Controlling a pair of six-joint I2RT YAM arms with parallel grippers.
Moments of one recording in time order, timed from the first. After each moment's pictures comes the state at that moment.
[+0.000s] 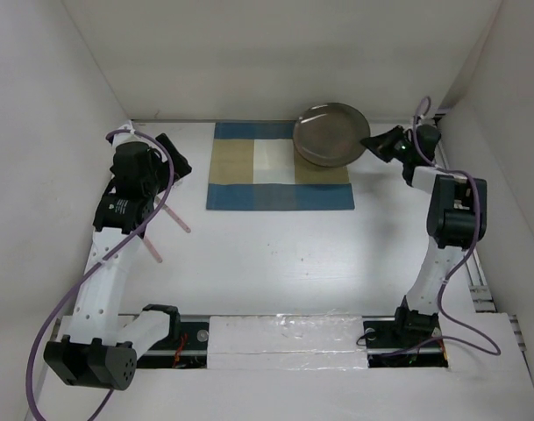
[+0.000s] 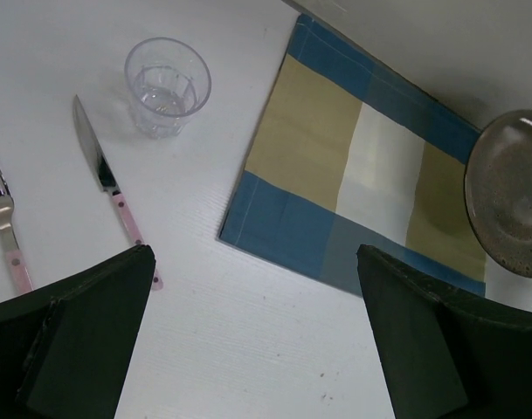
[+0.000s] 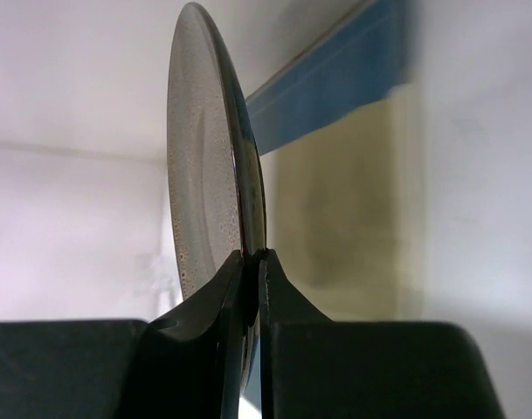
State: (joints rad) left arm -0.11 1.03 1.17 -0.60 -0.18 -0.56; right arm -0.19 2.04 1.29 0.48 -0.67 0.93
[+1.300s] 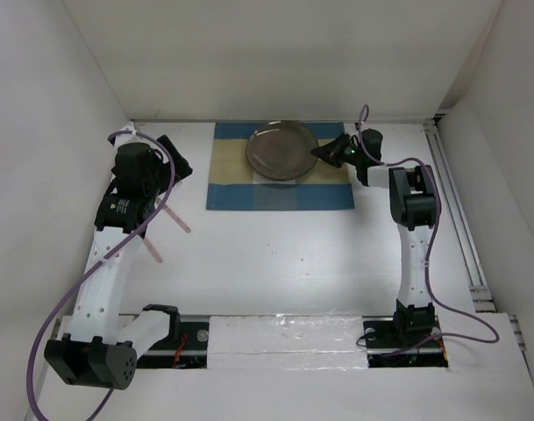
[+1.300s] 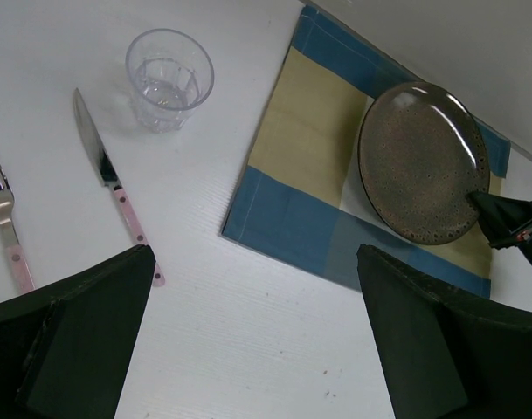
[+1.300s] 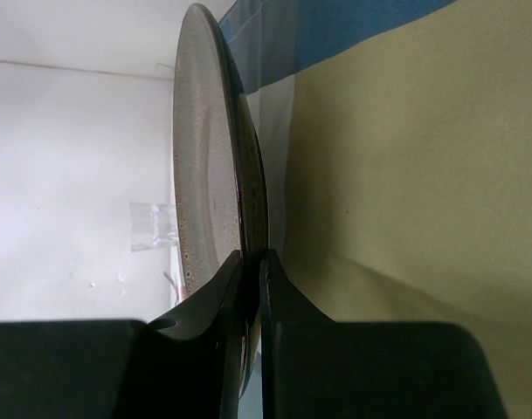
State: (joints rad) left arm -0.11 1.04 1.16 -0.60 -0.17 -0.56; right arm 0.10 2.40 1.56 0.58 -0.70 1.06
